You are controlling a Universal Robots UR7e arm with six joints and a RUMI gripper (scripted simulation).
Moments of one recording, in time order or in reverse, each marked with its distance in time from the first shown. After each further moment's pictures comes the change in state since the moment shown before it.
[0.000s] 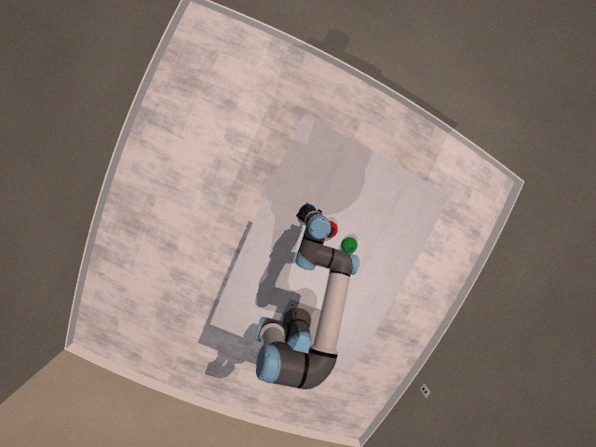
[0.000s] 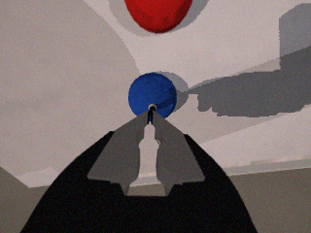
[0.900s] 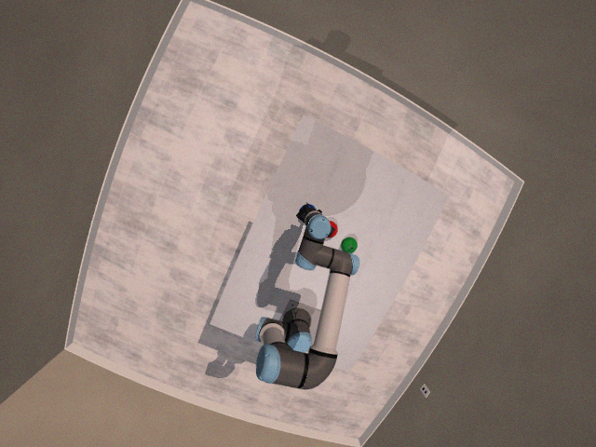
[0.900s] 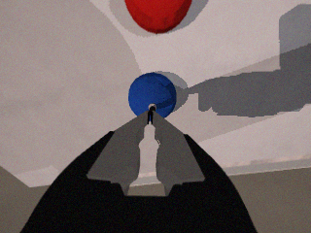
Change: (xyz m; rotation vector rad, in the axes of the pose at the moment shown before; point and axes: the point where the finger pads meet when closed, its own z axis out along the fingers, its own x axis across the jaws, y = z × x) arm 0.000 0.000 -0.001 0.000 0.001 0.000
